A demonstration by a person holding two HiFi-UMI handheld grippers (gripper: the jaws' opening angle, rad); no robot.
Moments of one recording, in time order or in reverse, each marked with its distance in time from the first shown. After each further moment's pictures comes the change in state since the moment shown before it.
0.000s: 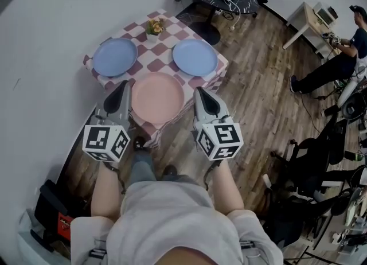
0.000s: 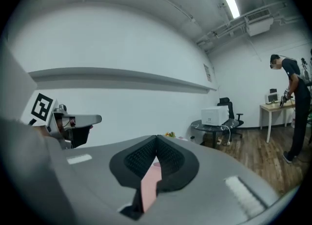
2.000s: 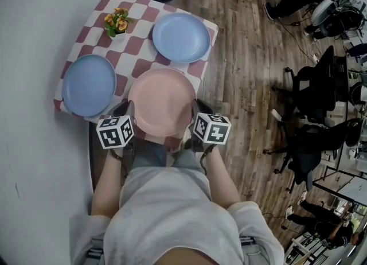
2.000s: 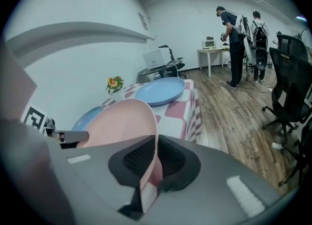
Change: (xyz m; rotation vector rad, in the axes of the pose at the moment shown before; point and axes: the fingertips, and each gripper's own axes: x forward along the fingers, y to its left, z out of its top) left arm 0.124 0.115 -0.273 -0.182 0.867 -0.261; right arm 0.073 -0.049 -0.237 0.539 0.511 -0.598
